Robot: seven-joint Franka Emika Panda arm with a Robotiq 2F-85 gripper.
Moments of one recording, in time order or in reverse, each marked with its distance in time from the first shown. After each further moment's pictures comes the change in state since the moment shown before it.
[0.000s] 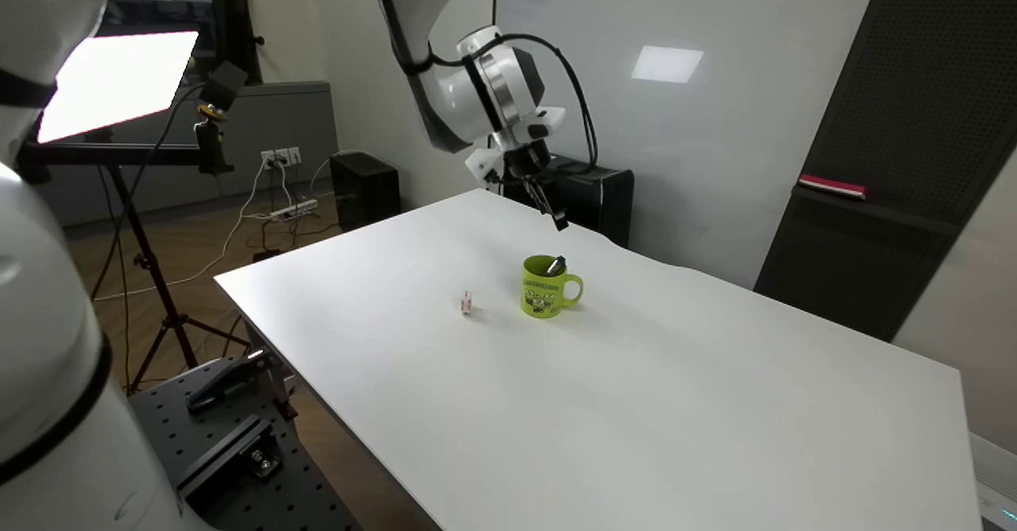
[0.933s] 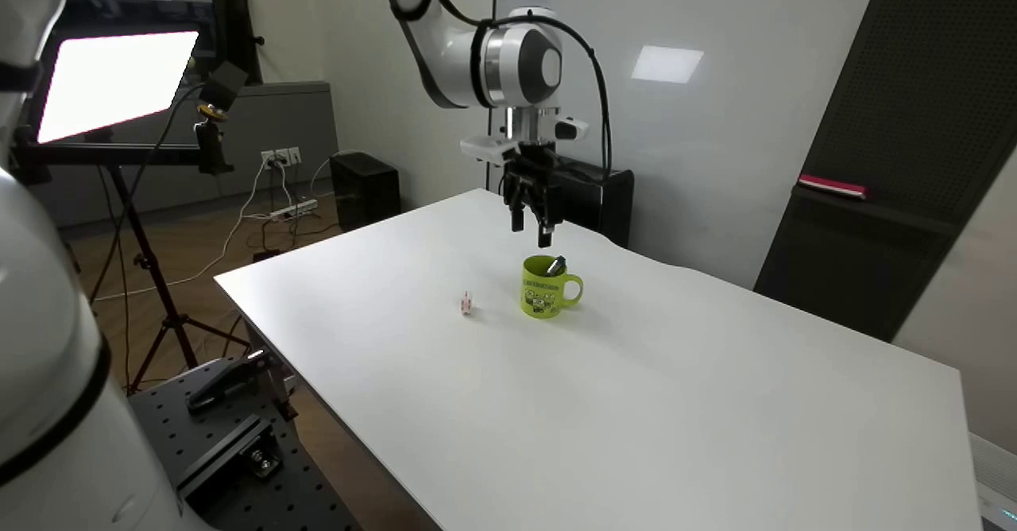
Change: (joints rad) arm -0.025 -0.107 -0.023 -0.086 0.611 -0.228 -0.746
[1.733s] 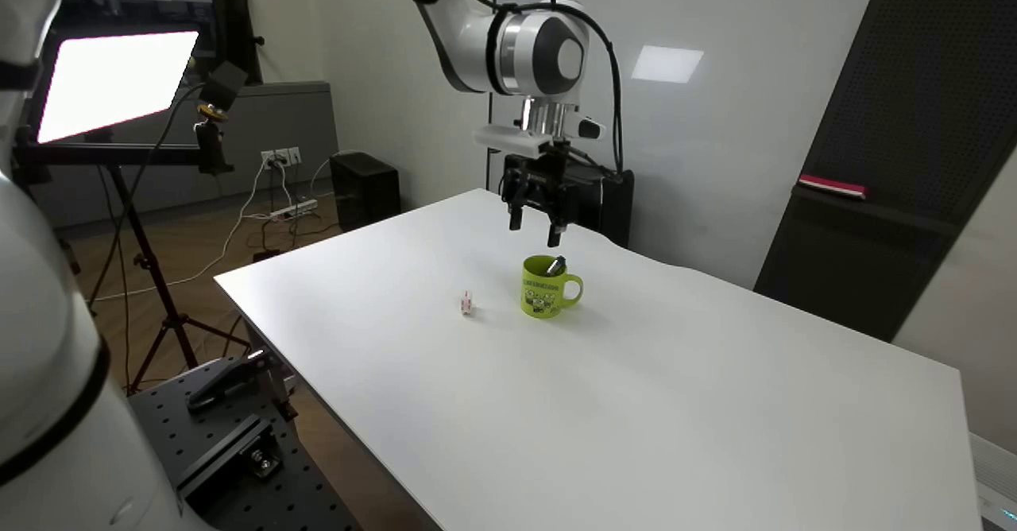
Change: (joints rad) arm -0.025 -0.013 -0.021 0.028 0.120 -0.105 -0.359
